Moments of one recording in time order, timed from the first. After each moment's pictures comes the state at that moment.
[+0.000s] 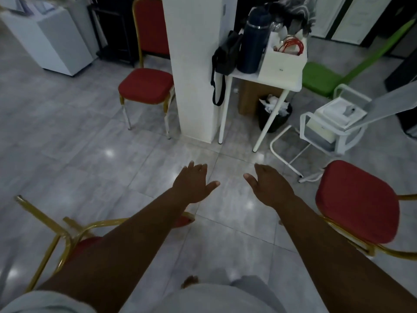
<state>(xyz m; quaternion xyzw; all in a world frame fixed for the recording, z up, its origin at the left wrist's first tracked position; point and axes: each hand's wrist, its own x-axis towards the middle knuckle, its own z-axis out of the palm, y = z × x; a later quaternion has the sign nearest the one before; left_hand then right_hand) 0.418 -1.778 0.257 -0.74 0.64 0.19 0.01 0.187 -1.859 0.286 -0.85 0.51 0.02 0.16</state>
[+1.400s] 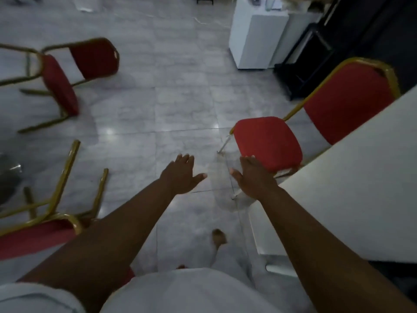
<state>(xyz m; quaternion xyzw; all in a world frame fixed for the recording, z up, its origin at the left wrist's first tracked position) 0.869 -2.093 0.229 -0.96 0.15 0.21 -0.12 0.835 -2.325 0.261 -0.98 0.01 0.14 0.14</state>
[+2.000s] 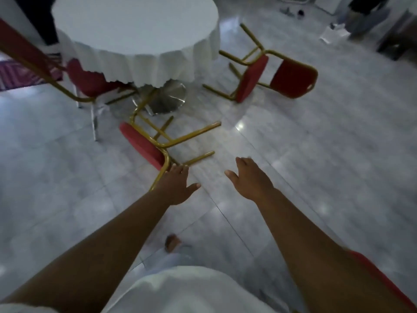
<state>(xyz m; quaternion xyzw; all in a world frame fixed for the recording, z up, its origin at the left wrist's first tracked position) 0.797 -1.914 0.216 -0.88 -0.40 0.14 -0.22 0.999 -2.036 0.255 -0.84 -0.50 0.22 0.05</state>
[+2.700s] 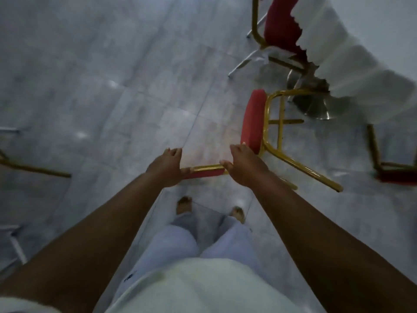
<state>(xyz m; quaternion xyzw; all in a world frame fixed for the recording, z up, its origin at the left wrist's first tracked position) 0.616 -1.863 0.147 -0.53 -0.77 0.07 -0.35 0.824 -1.759 0.170 -0.48 -0.82 0.29 -0.14</state>
